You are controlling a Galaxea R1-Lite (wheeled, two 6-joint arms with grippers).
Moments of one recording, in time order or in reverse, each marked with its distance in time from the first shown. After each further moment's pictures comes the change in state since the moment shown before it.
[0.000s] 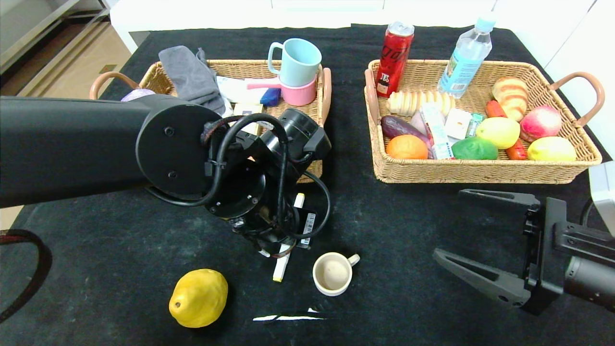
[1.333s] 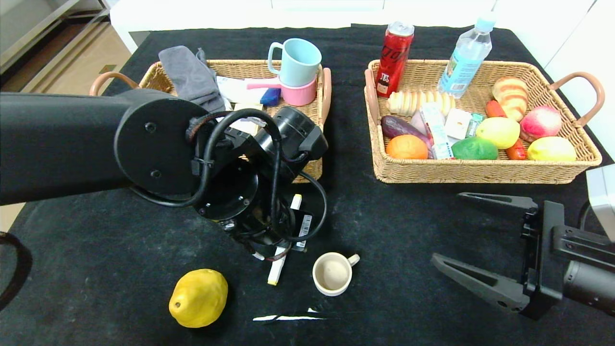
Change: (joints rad) left arm -0.009 -0.030 0.018 0.023 0.007 -0.007; right arm 0.014 0.000 0.007 -0.001 -0.002 0.000
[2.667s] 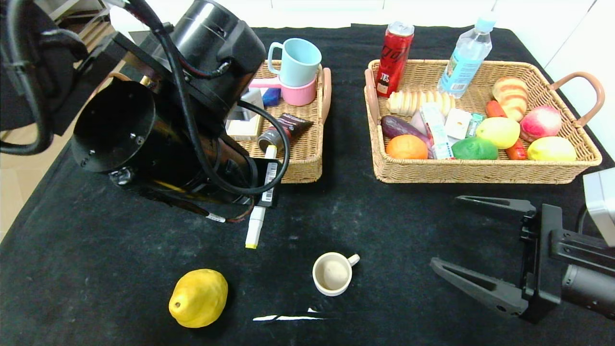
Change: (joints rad) left arm 0.026 -0.155 -0.090 0.037 0.029 -0.001; right arm 0.007 0.001 0.007 0.001 0.000 -0.009
